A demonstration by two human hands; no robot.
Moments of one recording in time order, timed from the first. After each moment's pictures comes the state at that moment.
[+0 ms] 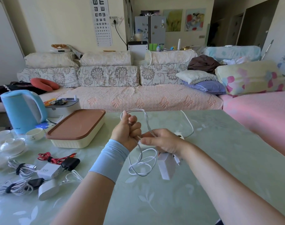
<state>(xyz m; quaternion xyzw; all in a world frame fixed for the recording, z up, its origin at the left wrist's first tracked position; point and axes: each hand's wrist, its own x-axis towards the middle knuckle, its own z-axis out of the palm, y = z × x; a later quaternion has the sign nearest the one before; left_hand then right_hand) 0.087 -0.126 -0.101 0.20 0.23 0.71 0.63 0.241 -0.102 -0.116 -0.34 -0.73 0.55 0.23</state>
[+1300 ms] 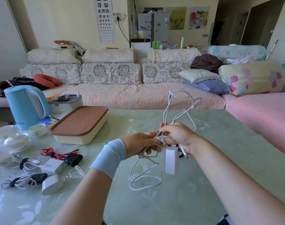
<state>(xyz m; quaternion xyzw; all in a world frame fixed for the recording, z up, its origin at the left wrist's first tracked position) 0.087 -0.144 -0.124 0.59 0.54 0.30 0.51 0.252 -0.081 -0.110 -0.36 -0.55 0.69 0.30</state>
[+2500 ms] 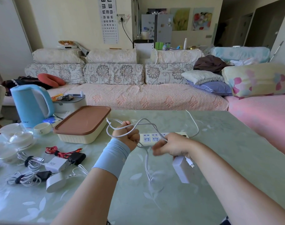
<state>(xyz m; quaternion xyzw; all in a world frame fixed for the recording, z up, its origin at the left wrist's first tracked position) 0.059 -0.132 -0.123 0.07 0.28 0.71 0.65 0.248 -0.100 -0.115 -0.47 -0.77 0.42 0.10</state>
